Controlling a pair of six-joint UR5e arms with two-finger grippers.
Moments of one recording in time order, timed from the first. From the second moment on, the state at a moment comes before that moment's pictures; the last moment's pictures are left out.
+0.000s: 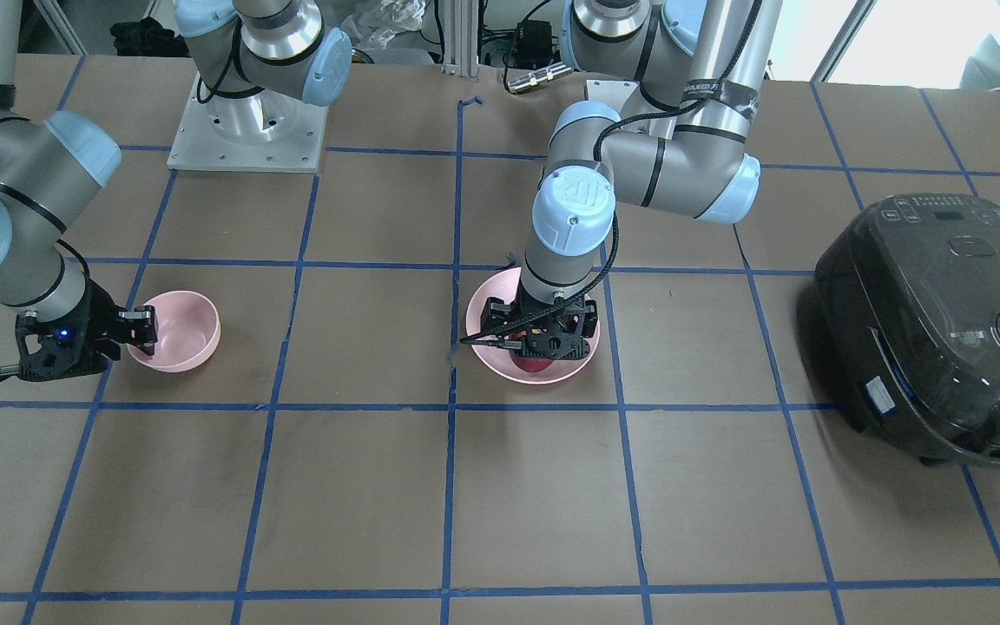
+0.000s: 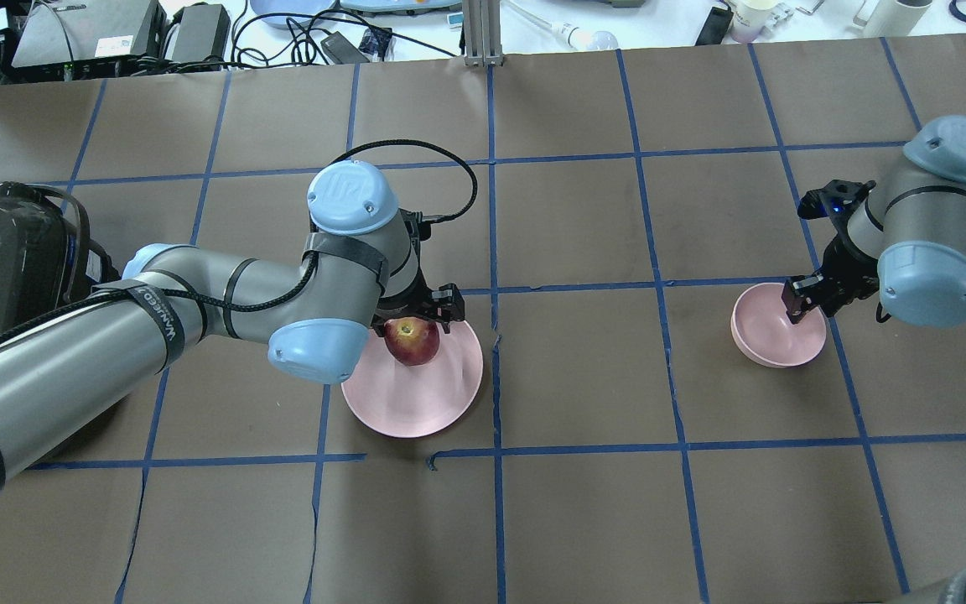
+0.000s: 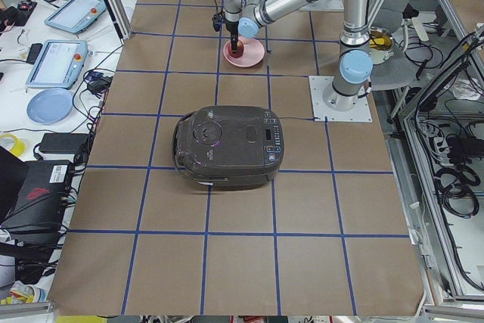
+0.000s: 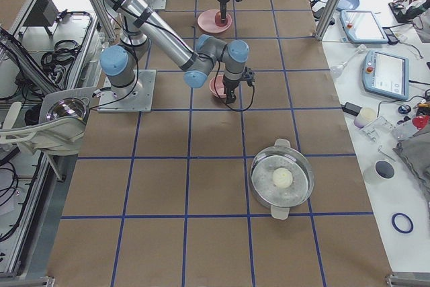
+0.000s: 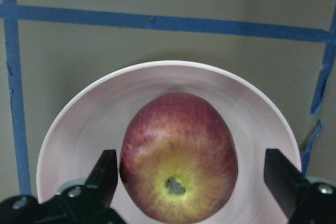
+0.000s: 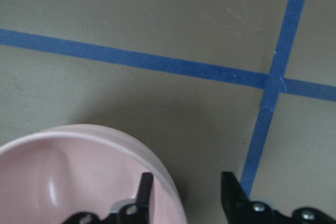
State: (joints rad) left arm -1.82 -1.90 -1.97 -0.85 1.54 -0.25; right arm 1.17 -1.31 2.05 -2.23 -1.59 -0.57
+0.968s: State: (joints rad) left arm -1.81 -1.89 -1.81 -1.04 1.54 -0.24; right arm 1.39 -1.35 1.97 -2.12 -1.38 -0.24
